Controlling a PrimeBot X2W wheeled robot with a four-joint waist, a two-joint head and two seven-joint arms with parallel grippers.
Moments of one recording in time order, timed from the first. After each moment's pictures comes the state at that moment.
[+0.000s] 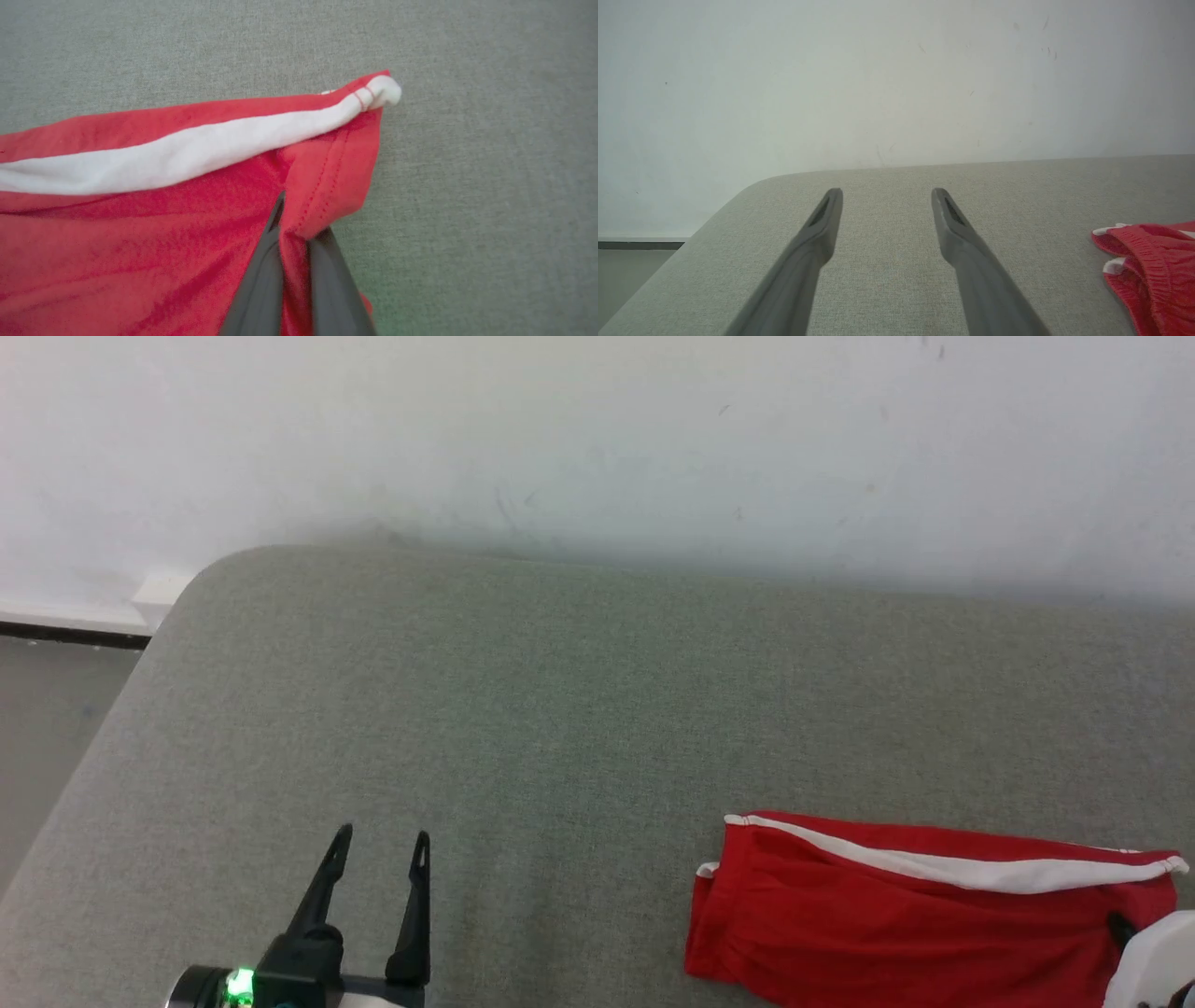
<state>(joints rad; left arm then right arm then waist) 0.14 0.19 -0.18 -0.03 -0.09 0.09 -0.26 -0.04 -0.27 -0.25 0.48 0.32 0.13 0.31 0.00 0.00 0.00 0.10</state>
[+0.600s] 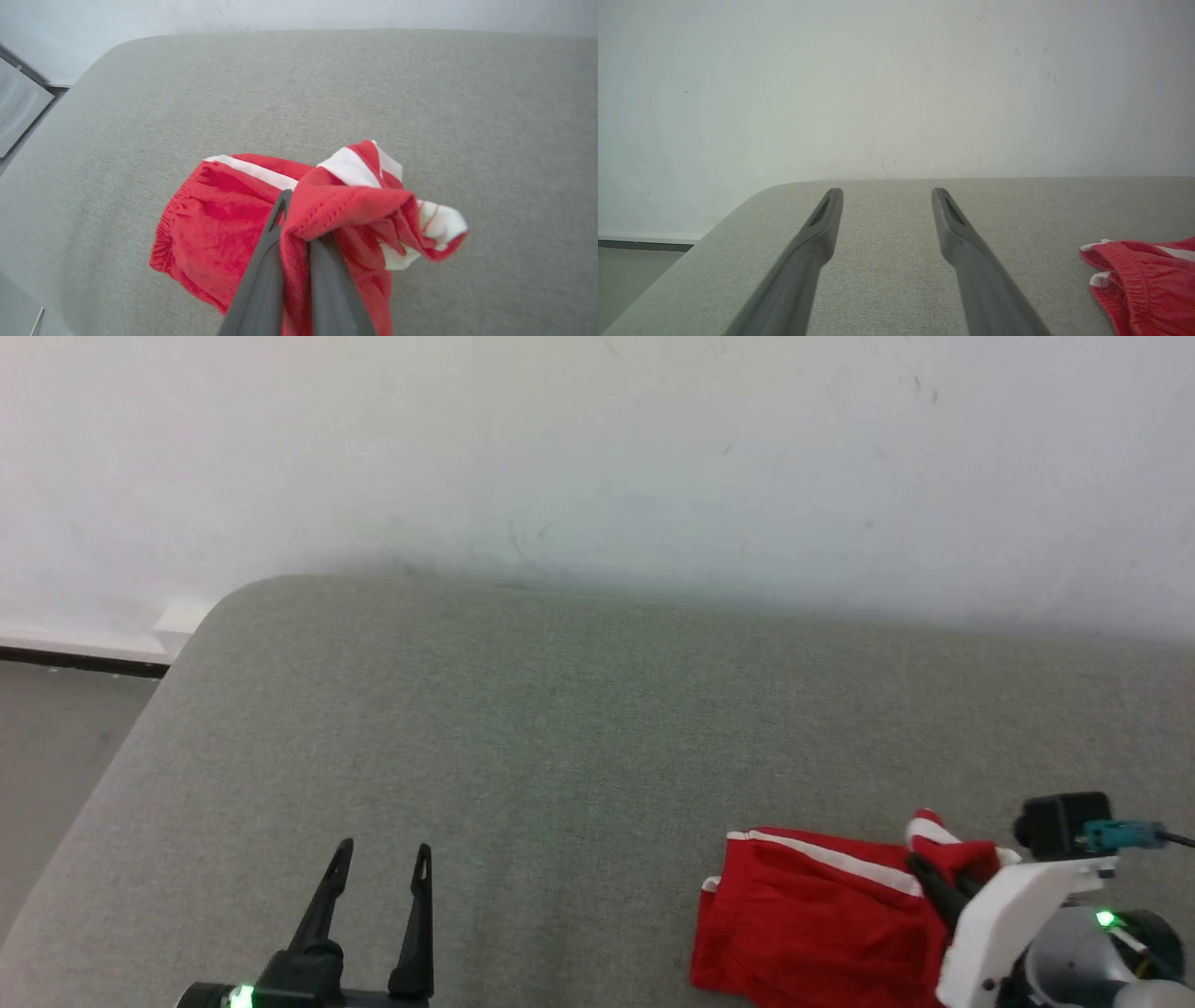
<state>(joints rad) 0.18 0.13 -0.14 -0.04 -0.07 0.06 -0.26 0.05 -0.15 -0.03 -0.02 0.41 0.13 0.57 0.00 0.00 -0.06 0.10</state>
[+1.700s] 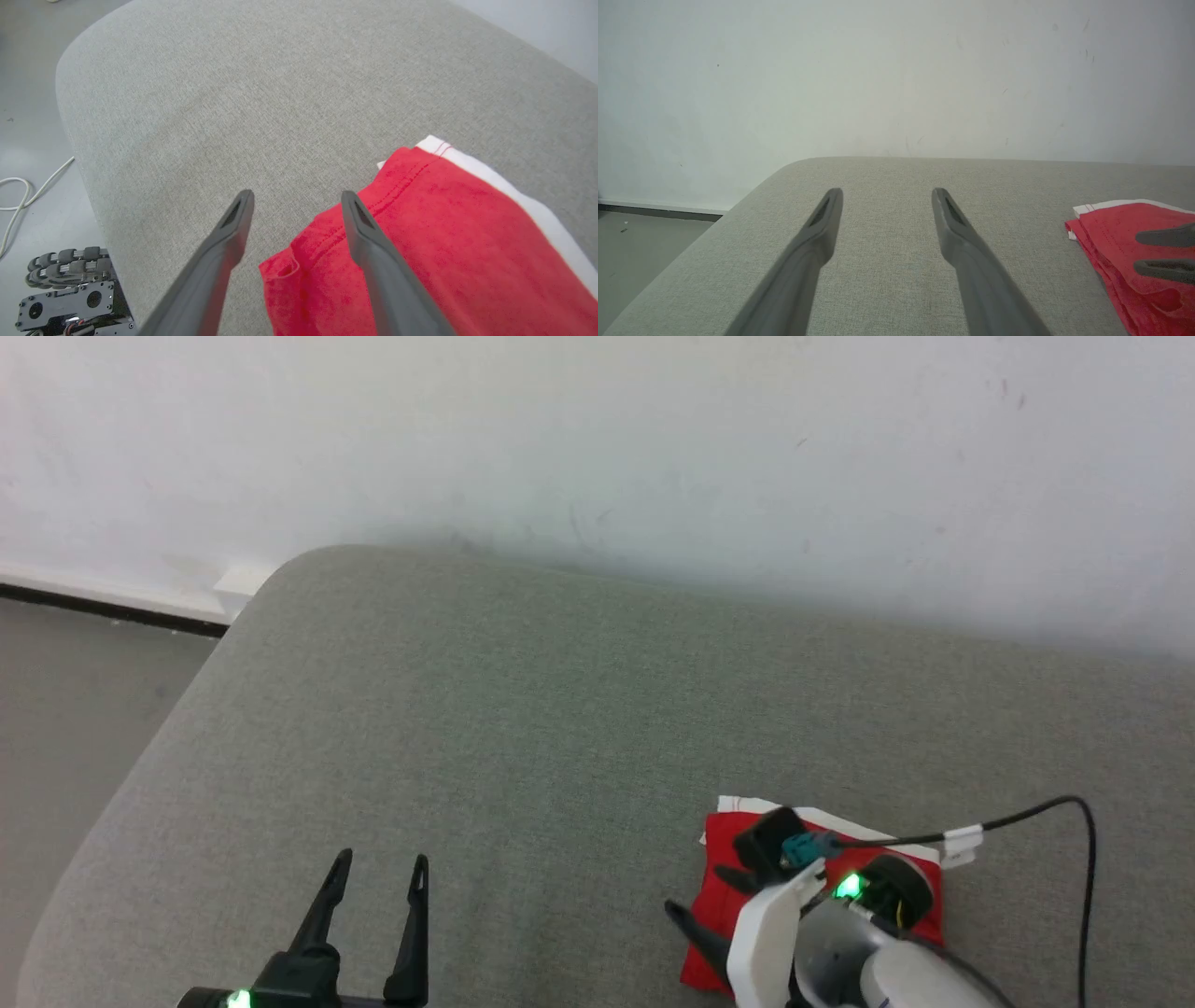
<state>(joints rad) 0.18 0.12 -0.10 0.00 -0.05 0.01 -0.26 -0.21 -0.15 0.56 0.32 0.34 0.13 0.36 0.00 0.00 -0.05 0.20</state>
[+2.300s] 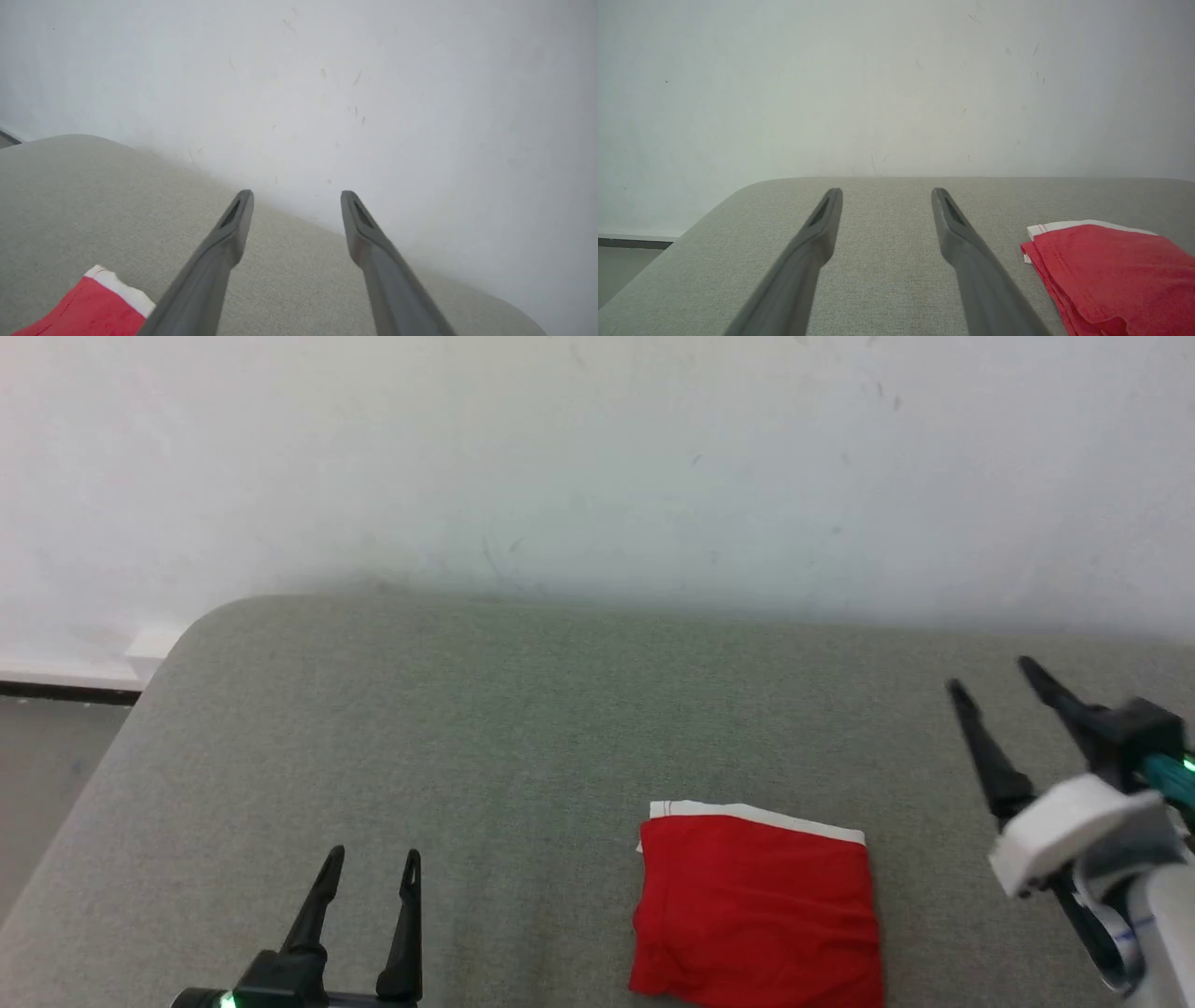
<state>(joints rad) 0.18 0.10 -0.07 -0.01 -0.07 -0.01 -0.26 -0.23 -0.34 0.16 0.21 0.21 0.13 -0.03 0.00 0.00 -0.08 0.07</state>
